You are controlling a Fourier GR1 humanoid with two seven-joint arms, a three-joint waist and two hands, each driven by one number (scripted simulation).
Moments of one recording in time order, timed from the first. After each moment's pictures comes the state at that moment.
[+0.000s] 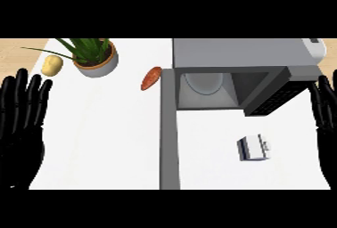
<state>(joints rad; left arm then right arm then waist) -0.01 0.08 0.00 -2.10 0.01 0.00 -0.02 0.01 -0.15 -0.02 -2.10 0.02 -0.02 0.01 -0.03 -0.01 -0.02</state>
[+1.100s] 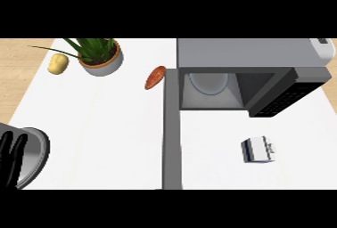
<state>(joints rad) 0.42 0.02 0.00 -2.30 0.18 -0.06 -0.06 0.53 -0.24 -0.24 -2.26 -0.40 0.58 -0.24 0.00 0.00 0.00</state>
